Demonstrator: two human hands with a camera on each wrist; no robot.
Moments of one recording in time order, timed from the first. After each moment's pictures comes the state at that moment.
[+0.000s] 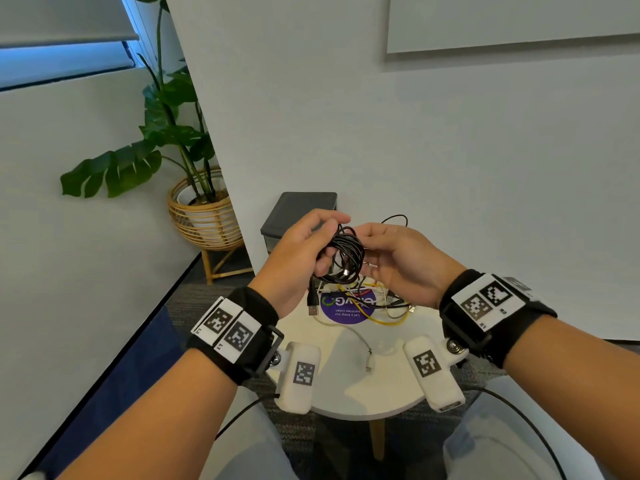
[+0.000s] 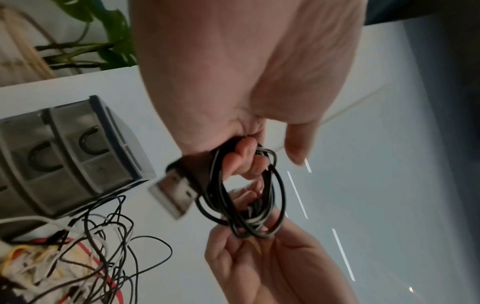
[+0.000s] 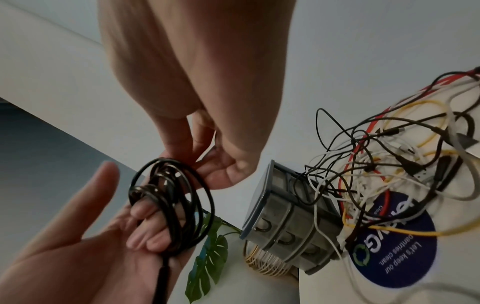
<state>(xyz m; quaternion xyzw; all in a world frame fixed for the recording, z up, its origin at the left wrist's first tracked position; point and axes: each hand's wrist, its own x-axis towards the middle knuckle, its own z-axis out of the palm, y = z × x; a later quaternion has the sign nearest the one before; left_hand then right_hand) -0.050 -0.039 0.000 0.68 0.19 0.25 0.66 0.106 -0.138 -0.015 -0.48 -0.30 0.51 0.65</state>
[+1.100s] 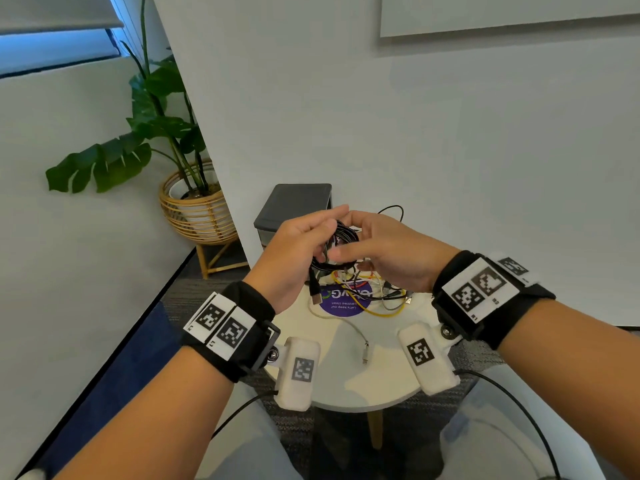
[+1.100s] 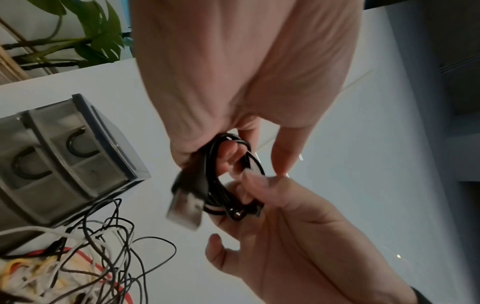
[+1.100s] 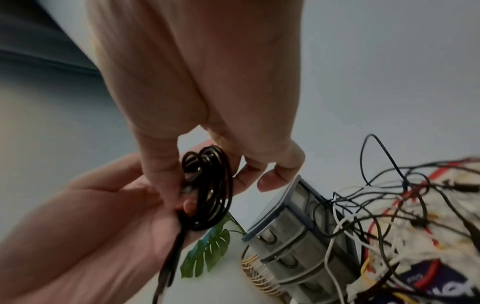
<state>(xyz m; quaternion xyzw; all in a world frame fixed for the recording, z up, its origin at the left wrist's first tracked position) -0.045 -0.042 -0.002 0.70 0.21 0.25 0.64 0.096 -0.140 0.002 -0.54 -0.45 0.48 0.52</state>
